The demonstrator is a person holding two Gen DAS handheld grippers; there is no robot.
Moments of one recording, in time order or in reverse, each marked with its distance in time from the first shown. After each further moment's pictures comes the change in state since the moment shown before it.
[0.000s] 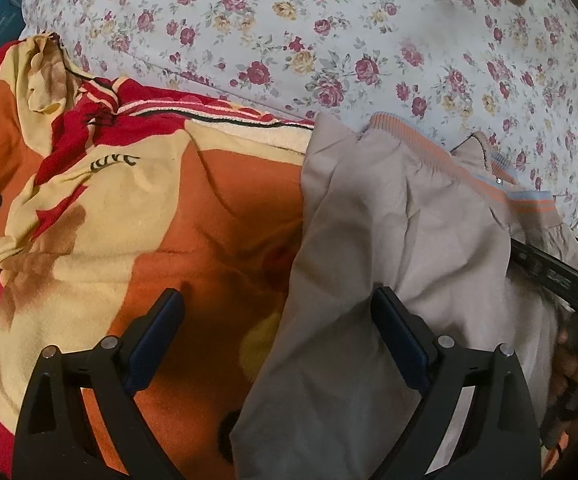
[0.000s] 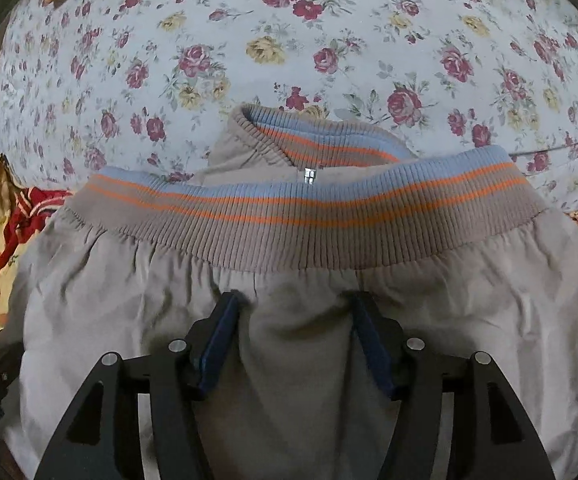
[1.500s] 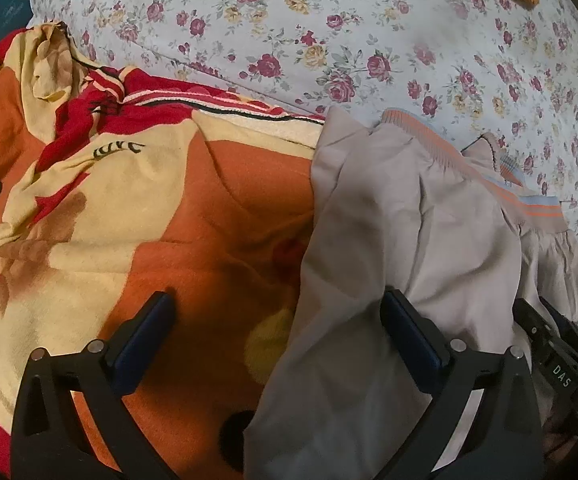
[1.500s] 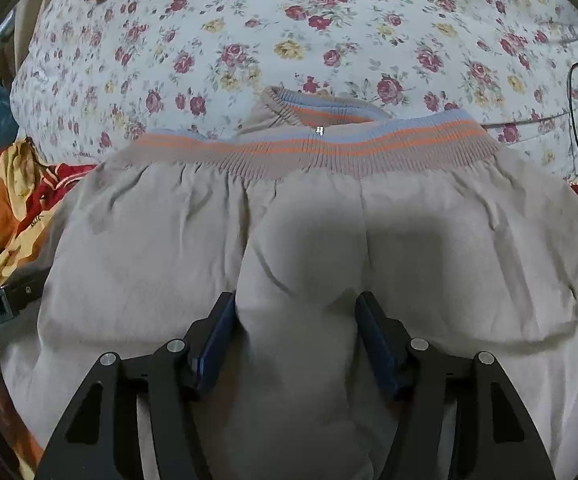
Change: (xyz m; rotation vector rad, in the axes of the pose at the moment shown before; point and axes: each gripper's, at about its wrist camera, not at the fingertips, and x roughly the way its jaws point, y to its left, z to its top) left arm 0.006 0.003 -0.001 -0.036 0.002 0.006; right arm -0.039 0.009 -0.061 -0.018 -0.085 0.024
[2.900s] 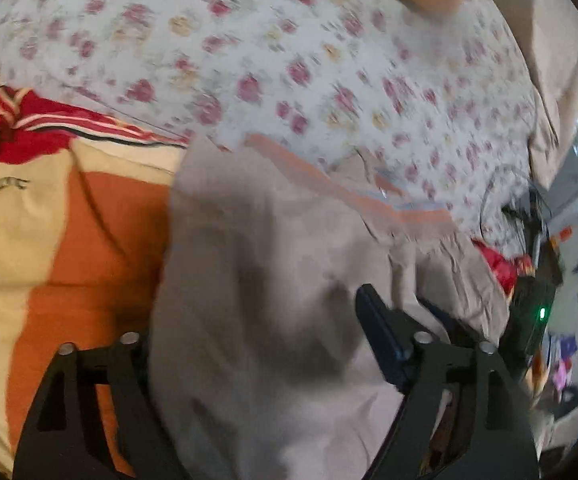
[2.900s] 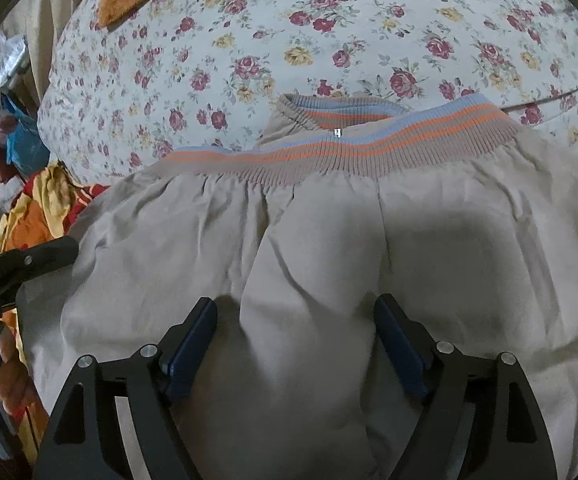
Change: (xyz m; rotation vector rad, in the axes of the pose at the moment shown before) left arm -0.017 -0.035 0.017 0.074 0.012 -0.396; right arm 0.002 -0.013 -0.002 0.064 -0.028 0.170
